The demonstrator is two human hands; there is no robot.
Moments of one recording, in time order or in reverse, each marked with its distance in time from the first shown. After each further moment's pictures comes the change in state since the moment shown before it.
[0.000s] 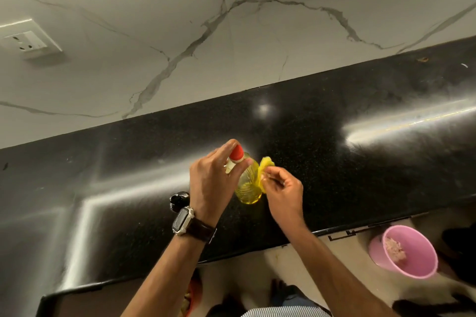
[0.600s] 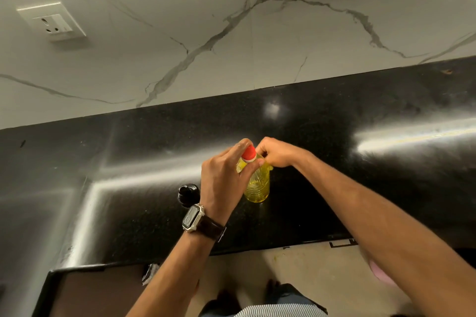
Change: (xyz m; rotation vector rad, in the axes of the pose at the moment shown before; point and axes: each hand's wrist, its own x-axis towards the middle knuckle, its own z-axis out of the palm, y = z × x) left_hand -0.010 -0.002 0.002 -0.013 0.020 -0.040; right_hand 0.131 -0.047 0.034 -0.818 -1.087 -0.077
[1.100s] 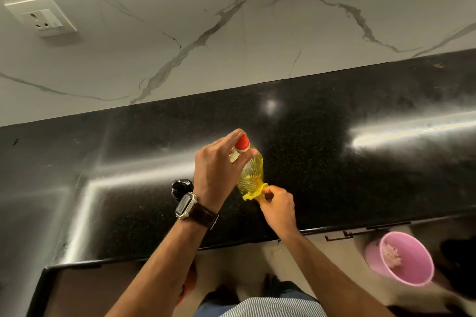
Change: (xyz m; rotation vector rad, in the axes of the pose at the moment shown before) left_hand 0.008 0.000 0.004 0.031 0.013 0.028; right_hand -0.062 0.032 0.170 0.348 0.729 0.375
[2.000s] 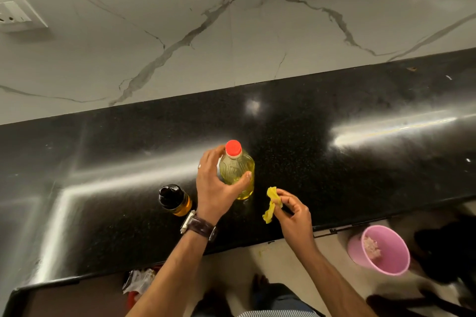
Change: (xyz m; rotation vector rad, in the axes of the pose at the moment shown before) left_hand -0.041 -0.026 0.048 -0.448 -0.061 -0.331; right_hand -0.024 0.045 -0.035 0.490 0.100 -0.015
